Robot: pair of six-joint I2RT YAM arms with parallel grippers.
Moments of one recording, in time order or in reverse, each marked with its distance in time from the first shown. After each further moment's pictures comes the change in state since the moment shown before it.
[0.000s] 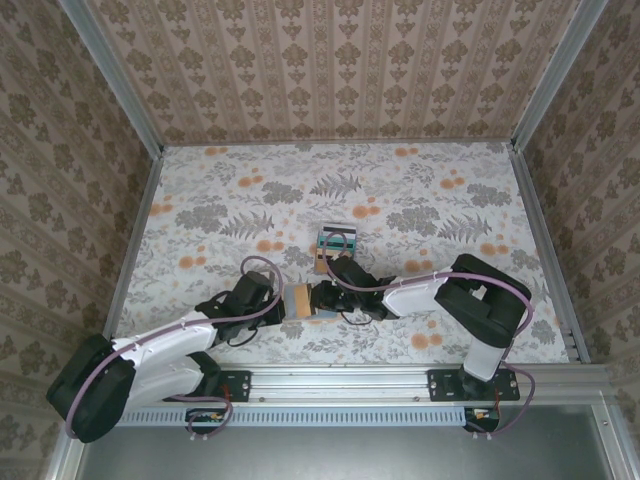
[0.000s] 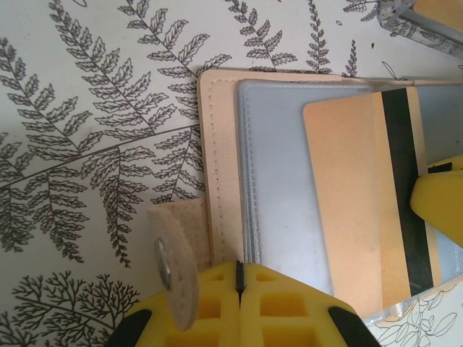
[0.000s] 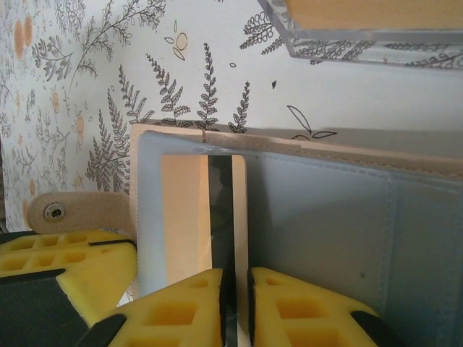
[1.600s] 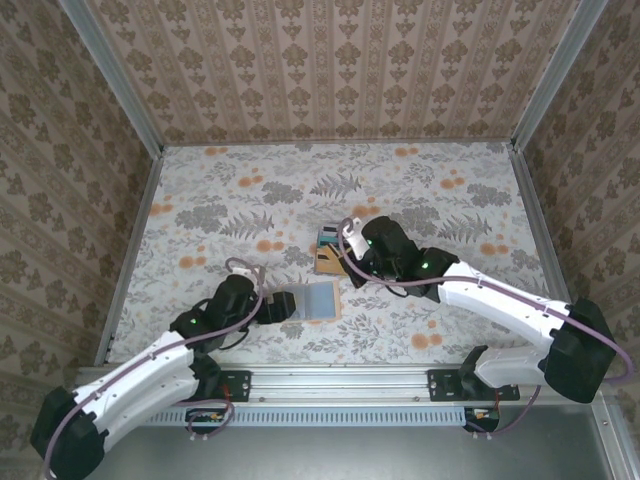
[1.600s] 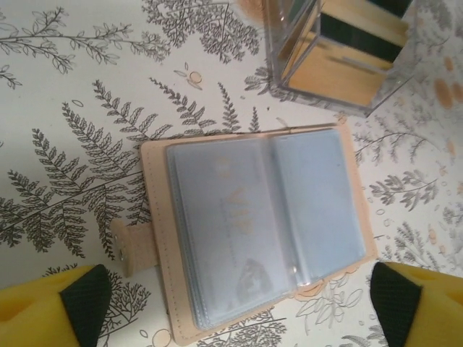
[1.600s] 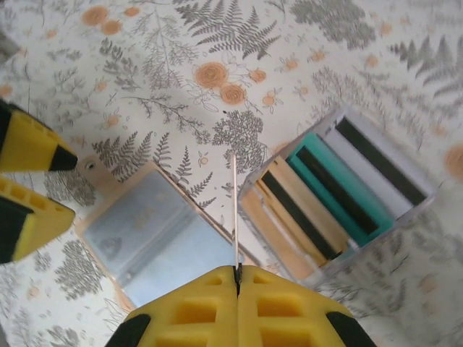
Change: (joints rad) left arm 0.000 -0.366 0.001 -0.150 -0.010 0.048; right arm -0.117 -0.486 0.229 -0.647 0.126 -1.036
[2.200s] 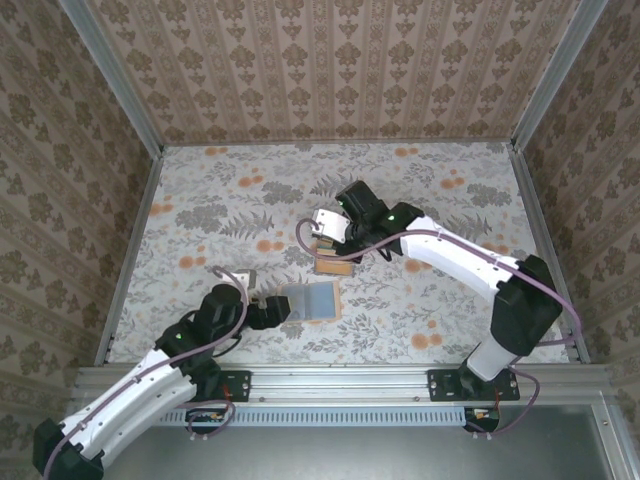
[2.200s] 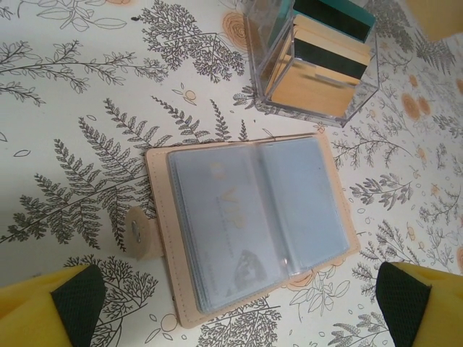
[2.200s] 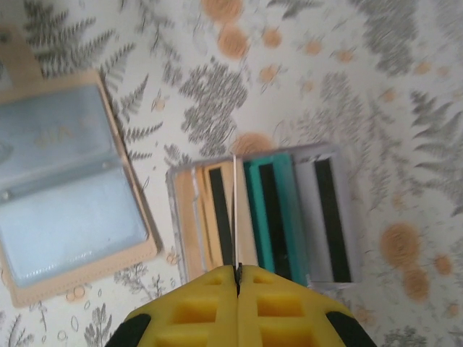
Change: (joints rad) left arm 0.000 -0.225 -0.041 -0.101 -0.020 0.019; right arm -0.090 0.368 0.386 -0.315 -0.052 -0.571
